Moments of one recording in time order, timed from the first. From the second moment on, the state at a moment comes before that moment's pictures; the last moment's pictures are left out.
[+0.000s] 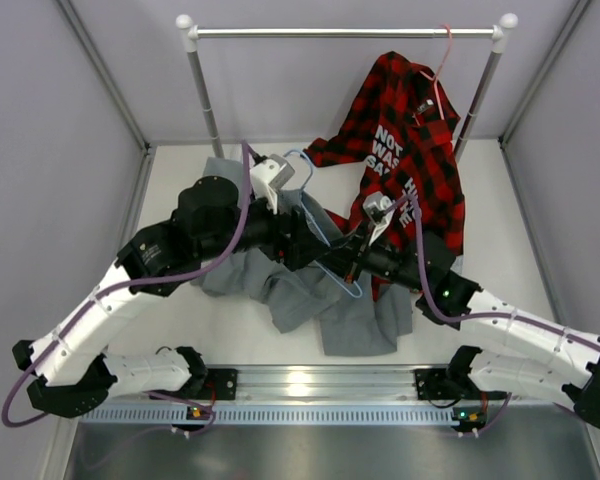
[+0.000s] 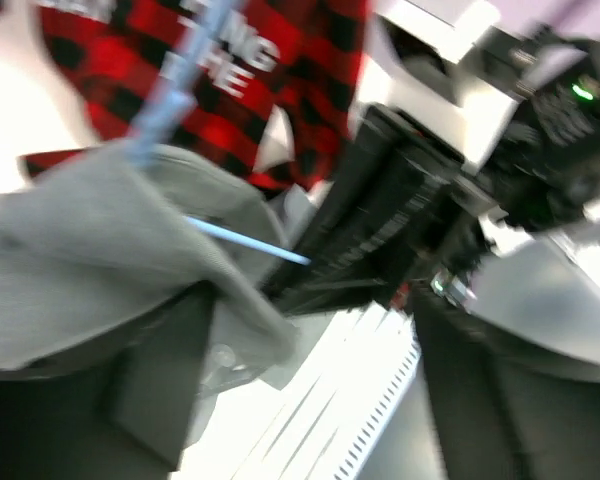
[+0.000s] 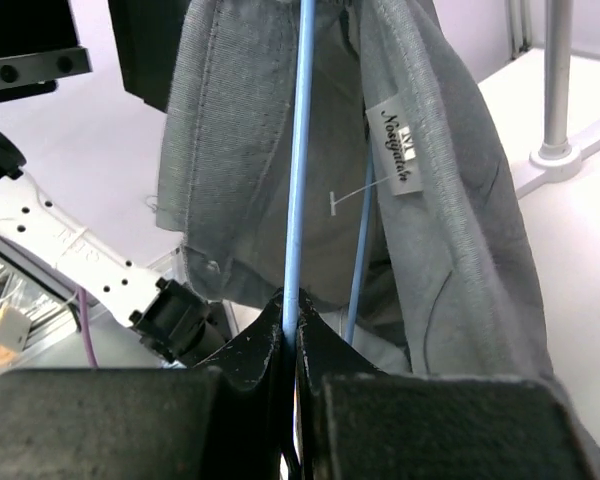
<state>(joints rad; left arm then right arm) -0.91 1.12 1.53 -0.73 0.11 -0.37 0.92 0.98 0.72 0.37 -0.25 0.44</state>
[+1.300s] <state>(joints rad) -0.55 1.25 1.79 -0.87 0.76 0.60 0.89 0.81 0.56 0.52 -0.32 0.45</state>
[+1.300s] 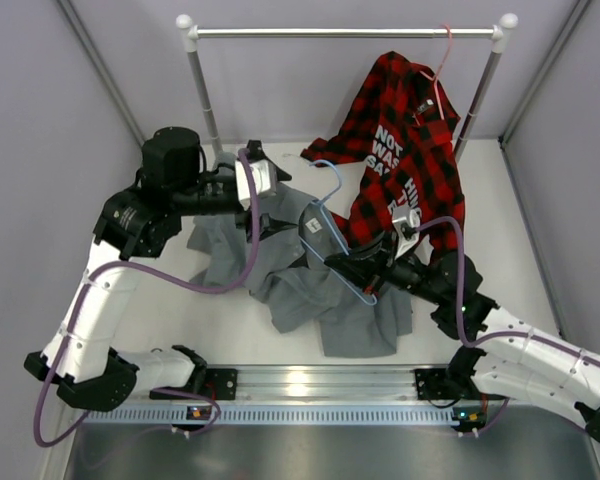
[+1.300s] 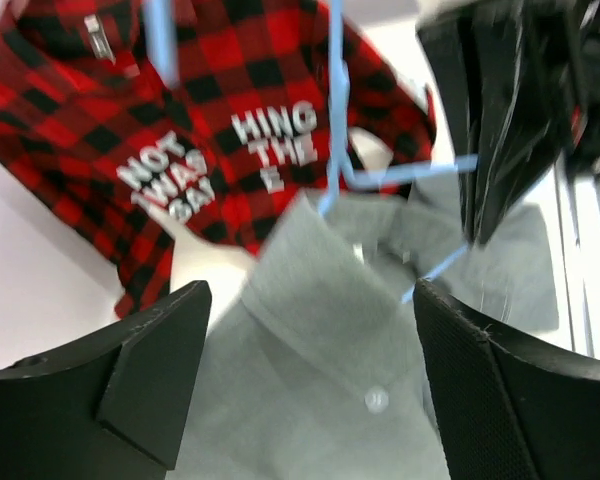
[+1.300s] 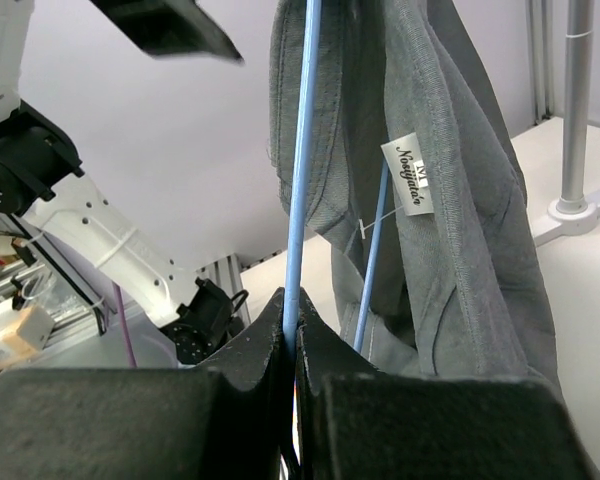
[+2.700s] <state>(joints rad) -0.55 1.22 1.65 -0.86 0.91 0.75 0.87 0.82 0.63 0.42 -0.48 0.43</state>
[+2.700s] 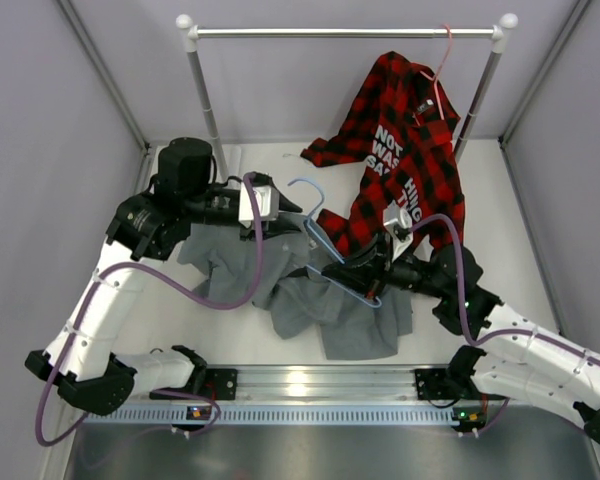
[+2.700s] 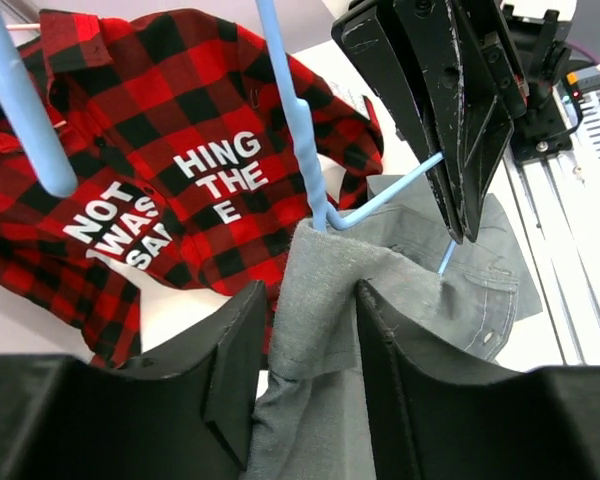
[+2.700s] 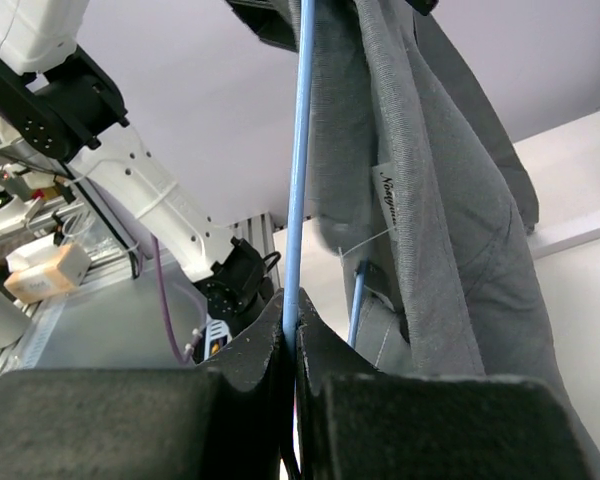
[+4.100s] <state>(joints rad) -0.56 0.92 1.21 -0.36 0.22 0.03 1.02 0.86 0.28 0.48 0.15 1.03</state>
